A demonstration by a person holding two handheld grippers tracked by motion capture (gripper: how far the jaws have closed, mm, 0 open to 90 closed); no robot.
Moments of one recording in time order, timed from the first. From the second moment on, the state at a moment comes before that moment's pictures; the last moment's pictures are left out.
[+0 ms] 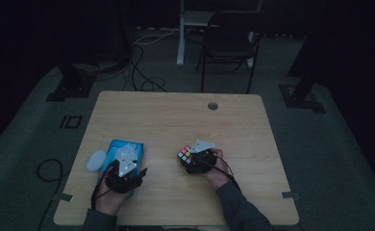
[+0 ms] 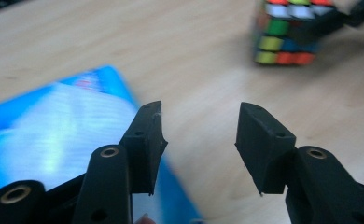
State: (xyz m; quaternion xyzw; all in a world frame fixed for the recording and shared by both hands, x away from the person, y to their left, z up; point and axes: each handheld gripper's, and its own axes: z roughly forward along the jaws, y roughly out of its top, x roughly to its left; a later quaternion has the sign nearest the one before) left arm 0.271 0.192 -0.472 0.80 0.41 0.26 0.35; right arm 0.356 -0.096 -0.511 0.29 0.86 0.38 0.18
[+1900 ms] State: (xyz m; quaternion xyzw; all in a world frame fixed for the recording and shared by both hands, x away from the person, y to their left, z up) left arm 0.295 0.230 -0.472 0.79 0.45 0.26 0.32; right arm 0.340 -0.136 -0.517 0.33 0.84 0.40 0.19
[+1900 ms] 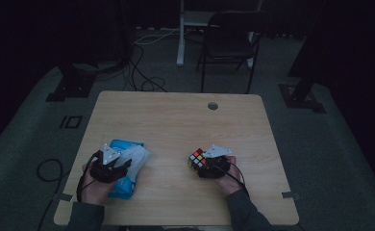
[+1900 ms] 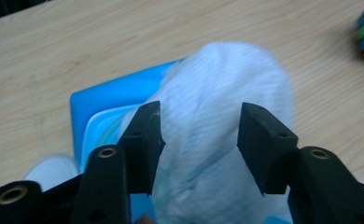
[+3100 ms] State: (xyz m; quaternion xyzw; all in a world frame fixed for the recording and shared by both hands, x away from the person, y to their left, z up) left arm 0.309 0.219 -0.449 0.80 0.42 0.25 0.35; right arm 0.337 -0.143 -0.512 0.32 0.84 0.40 0.19
